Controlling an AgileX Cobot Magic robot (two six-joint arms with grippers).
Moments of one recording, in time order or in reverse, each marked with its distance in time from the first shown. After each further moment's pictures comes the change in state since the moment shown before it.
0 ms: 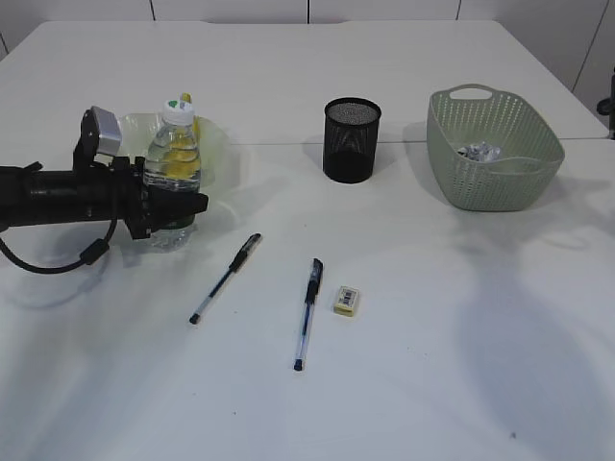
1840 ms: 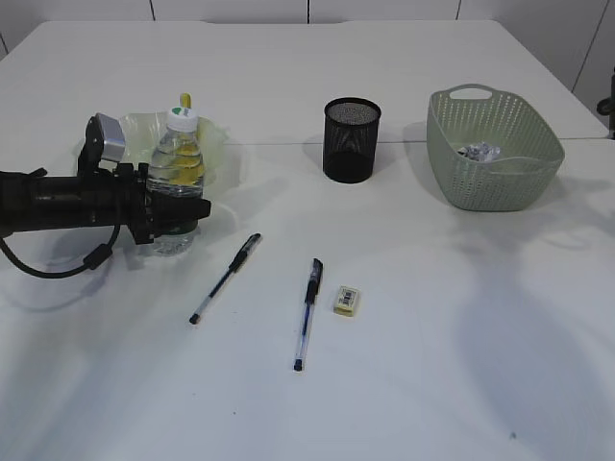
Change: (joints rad) left arm -0.006 0.018 0.000 -0.003 0.003 -0.001; right arm 0.000 0.000 0.000 -0.001 0.000 0.000
